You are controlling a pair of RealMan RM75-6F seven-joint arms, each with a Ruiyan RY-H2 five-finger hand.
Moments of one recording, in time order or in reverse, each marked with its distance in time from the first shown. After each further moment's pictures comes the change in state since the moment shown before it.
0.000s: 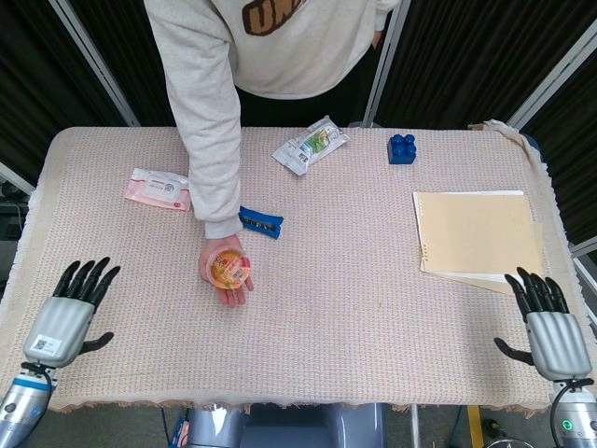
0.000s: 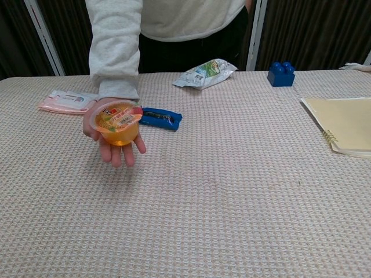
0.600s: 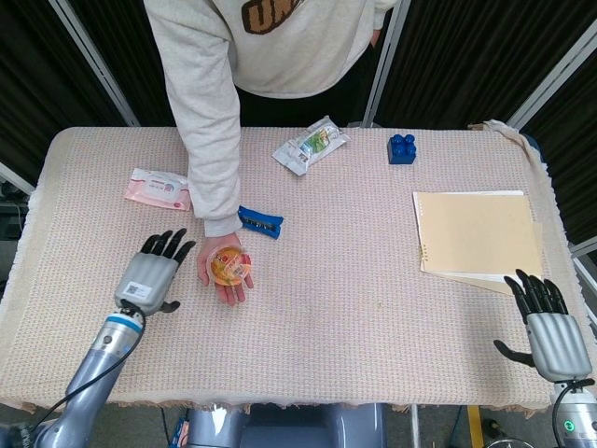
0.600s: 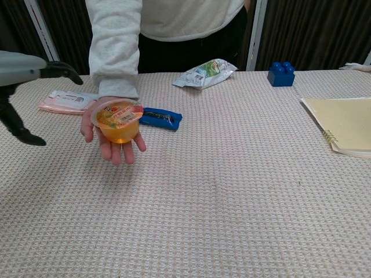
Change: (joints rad) left arm -0.411 -0.163 -0.231 -0.260 -0.766 -0.172 0.597; right arm 0.002 0.015 -0.007 -0.006 0.002 -0.016 0.029
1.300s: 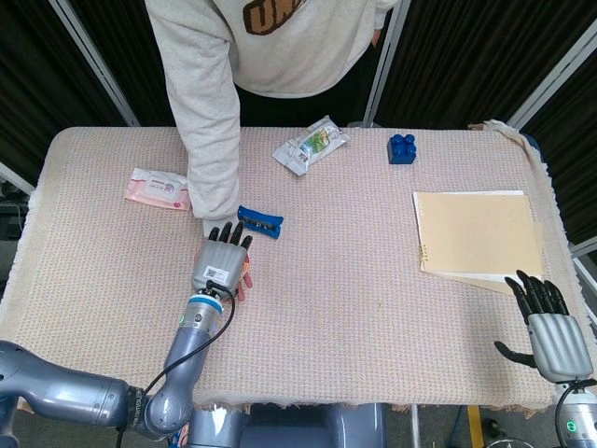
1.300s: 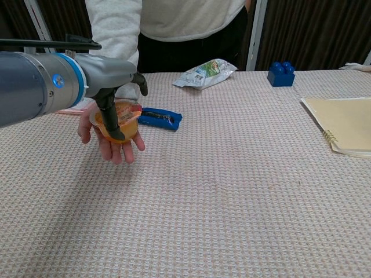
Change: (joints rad) left arm -0.404 -0.369 -0.144 0.149 -0.458 0.276 0.290; right arm 0.000 0.011 -0.003 -0.005 0.001 -0.007 0.024
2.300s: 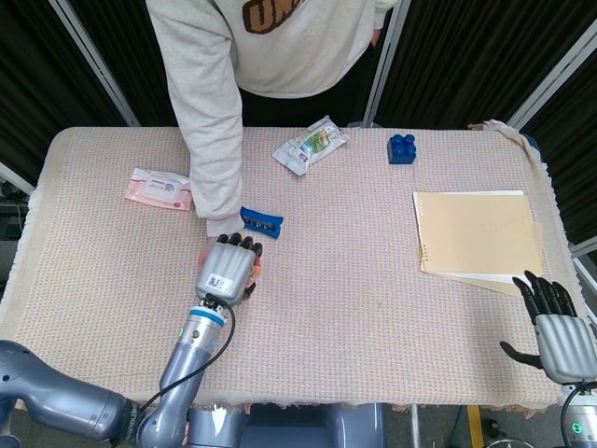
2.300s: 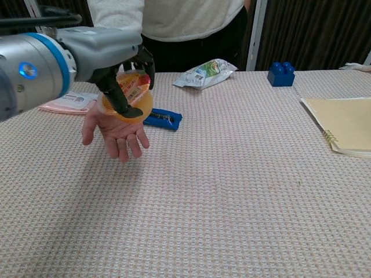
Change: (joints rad) left arm 0.018 0.036 0.150 -0.126 0.308 0.104 -0.166; right arm -0.012 0.012 0.004 -0.005 0.019 0.009 0.008
